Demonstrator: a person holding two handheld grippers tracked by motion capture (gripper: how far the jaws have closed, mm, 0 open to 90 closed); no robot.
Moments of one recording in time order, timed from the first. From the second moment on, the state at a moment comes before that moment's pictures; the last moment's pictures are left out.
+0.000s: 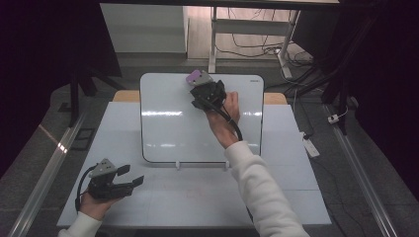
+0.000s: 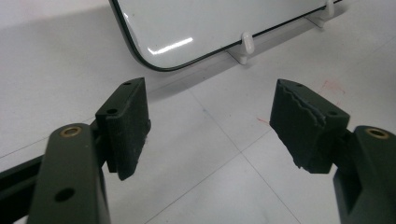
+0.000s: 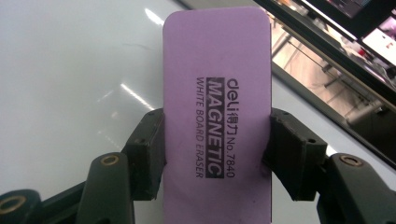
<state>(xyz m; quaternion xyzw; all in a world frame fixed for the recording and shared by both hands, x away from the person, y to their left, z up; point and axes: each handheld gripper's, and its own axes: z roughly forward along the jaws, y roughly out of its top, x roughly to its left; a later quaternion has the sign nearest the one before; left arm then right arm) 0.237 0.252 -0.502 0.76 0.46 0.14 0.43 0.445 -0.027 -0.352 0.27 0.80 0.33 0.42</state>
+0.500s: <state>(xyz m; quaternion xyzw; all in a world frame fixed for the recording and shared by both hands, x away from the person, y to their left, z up) 0.237 0.253 -0.503 0.76 0.46 0.14 0.43 0.441 -0.012 -0.356 0.25 0.82 0.32 0.41</state>
